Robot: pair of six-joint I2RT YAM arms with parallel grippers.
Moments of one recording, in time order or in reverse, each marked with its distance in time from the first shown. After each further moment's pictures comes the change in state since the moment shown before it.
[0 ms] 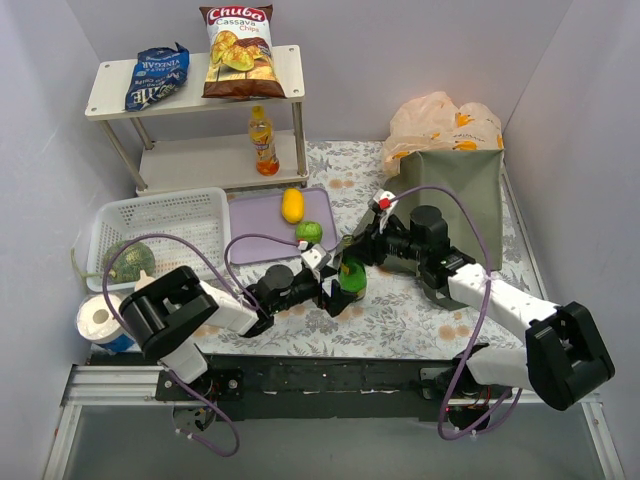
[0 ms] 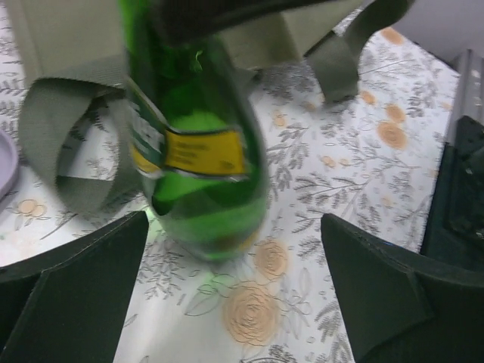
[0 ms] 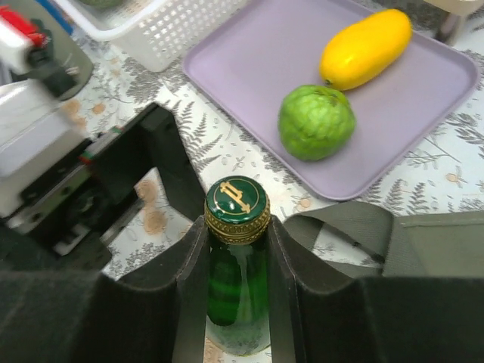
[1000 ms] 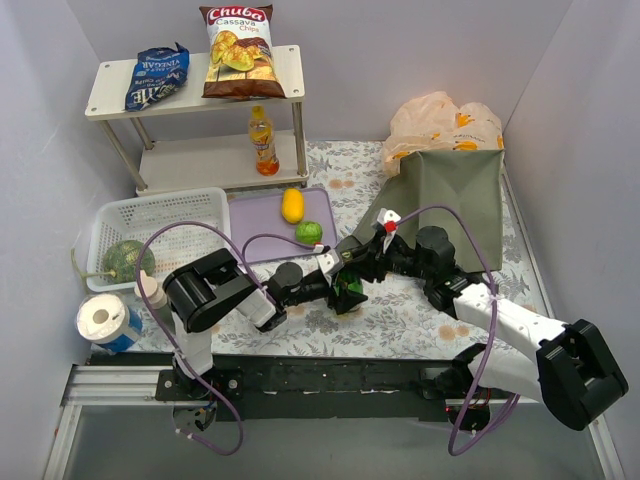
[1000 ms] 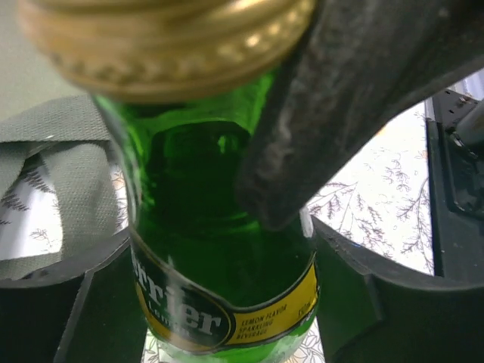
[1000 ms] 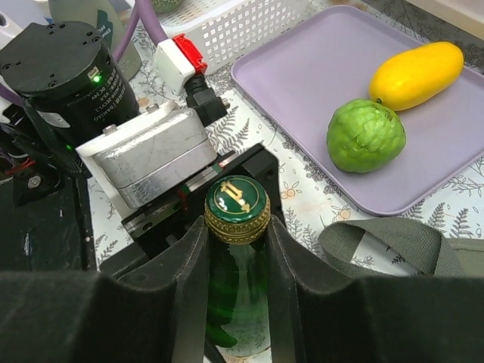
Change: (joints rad) left arm 0.010 0.293 0.095 0.277 0.190 0.088; right arm 0.066 -0.123 -0.178 0.188 -0.050 0.014
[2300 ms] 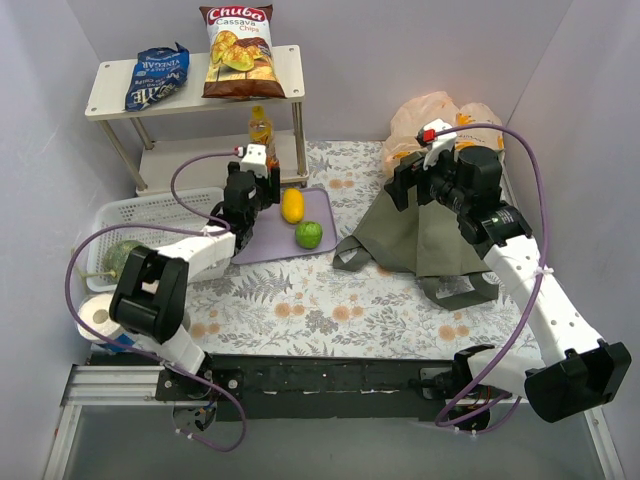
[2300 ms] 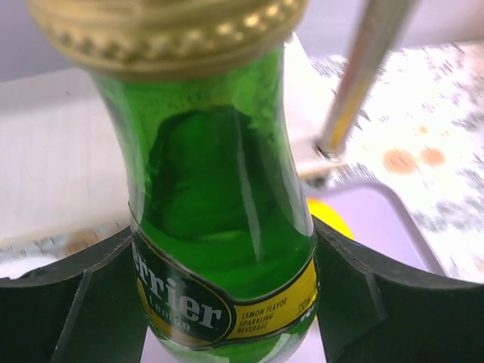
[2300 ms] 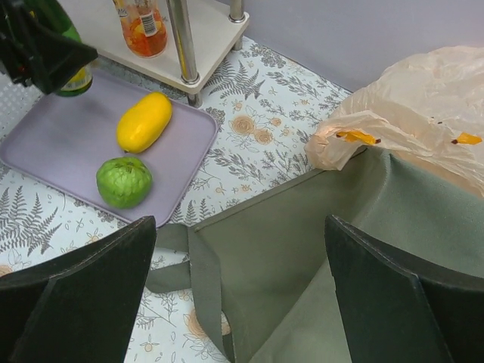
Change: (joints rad) left arm 0.511 -0.265 0.435 -0.814 -0.619 0.170; right arm -0.260 0.046 0.695 -0.753 0.388 -0.192
